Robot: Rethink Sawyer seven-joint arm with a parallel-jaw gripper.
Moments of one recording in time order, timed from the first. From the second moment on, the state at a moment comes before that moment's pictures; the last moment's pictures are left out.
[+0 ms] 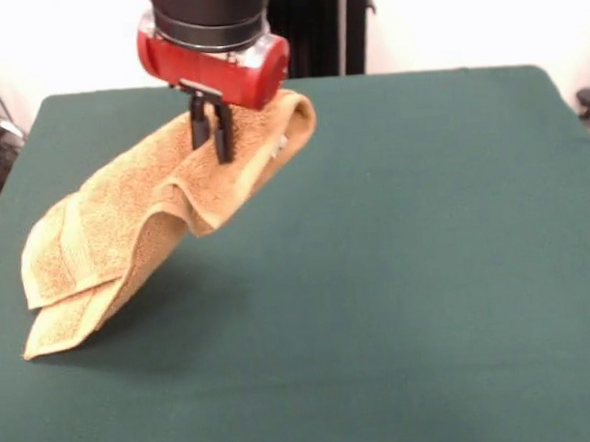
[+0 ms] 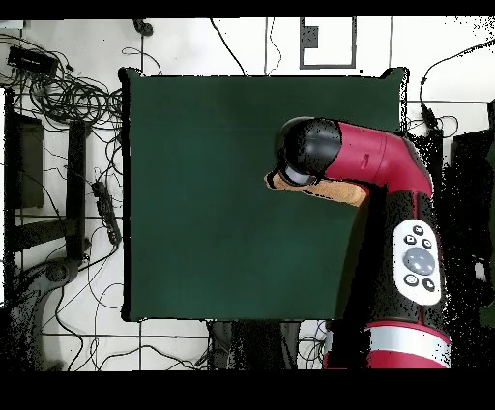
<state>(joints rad) -0.24 -0.55 -0.05 1.26 -0.11 0.90 2.03</state>
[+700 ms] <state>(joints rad) -0.24 -0.52 -0.06 1.34 0.00 0.64 2.15</state>
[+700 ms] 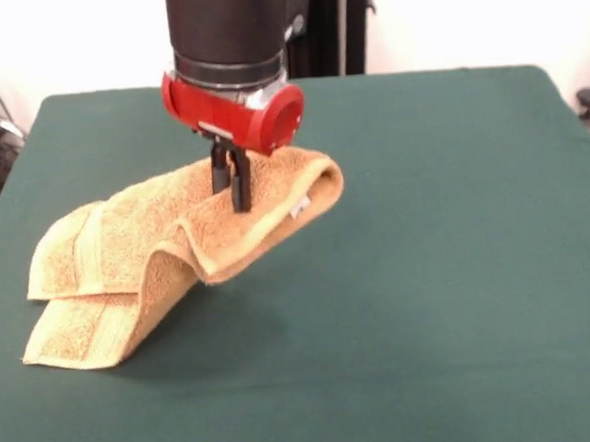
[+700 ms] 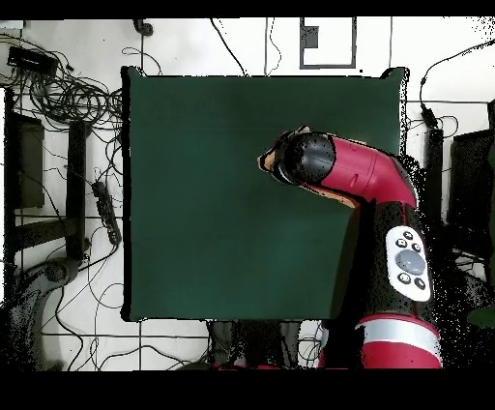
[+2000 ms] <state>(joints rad) -0.37 -0.24 -0.06 1.18 0.00 0.60 2.15</state>
